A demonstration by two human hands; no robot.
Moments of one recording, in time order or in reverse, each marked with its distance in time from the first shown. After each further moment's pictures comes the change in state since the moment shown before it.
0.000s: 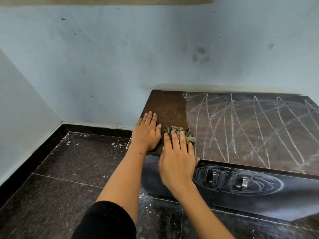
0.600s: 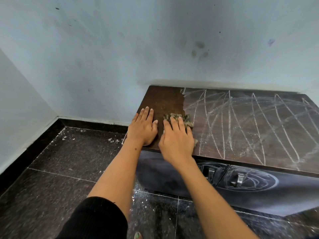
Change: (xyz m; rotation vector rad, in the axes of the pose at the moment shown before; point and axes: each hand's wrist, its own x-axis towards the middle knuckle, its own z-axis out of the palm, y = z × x) left_hand 0.002 -0.001 0.000 0.016 0.003 -0.003; right_hand 0.043 0.018 0.000 0.018 -0.118 -0.030
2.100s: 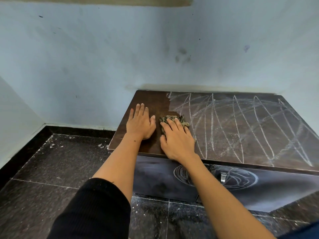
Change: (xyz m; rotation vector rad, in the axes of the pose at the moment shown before) left_hand 0.024 0.039 -0.008 0.014 -0.001 -0.025; right_hand 0.008 0.050 -0.019 0.034 -0.067 -0.069
